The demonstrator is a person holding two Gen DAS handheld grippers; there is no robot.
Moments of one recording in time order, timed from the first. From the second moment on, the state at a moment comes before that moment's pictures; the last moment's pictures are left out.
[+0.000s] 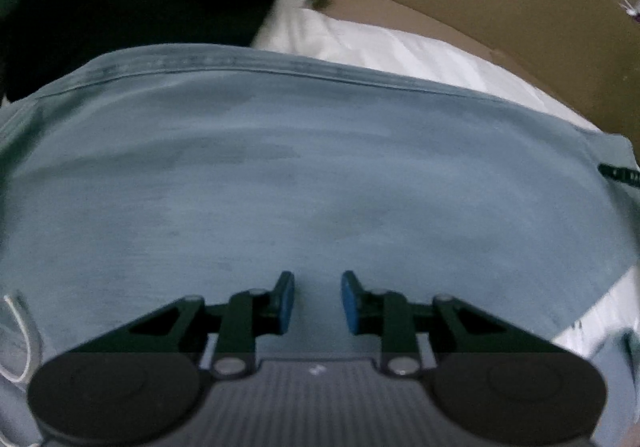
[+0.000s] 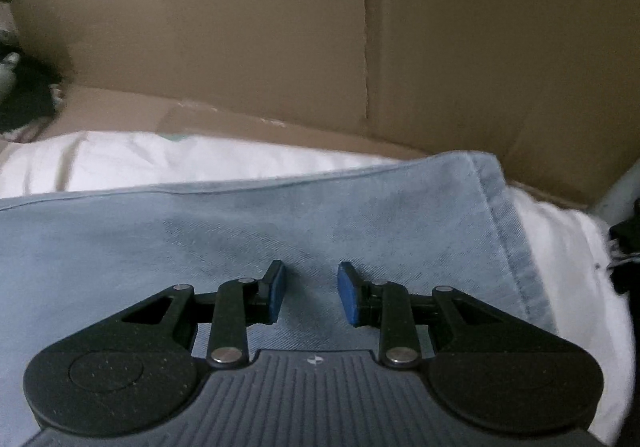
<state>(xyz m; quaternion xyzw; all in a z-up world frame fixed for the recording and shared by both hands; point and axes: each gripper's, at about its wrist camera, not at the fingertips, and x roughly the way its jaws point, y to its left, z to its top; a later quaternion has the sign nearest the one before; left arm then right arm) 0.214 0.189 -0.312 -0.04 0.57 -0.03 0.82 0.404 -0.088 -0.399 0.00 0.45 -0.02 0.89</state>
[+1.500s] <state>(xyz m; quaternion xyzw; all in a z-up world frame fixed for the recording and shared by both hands) 0.196 0.255 -0.286 -0.02 0.55 0.02 0.83 0.324 -0.146 -0.404 -0.09 0.47 -0.08 0.87</state>
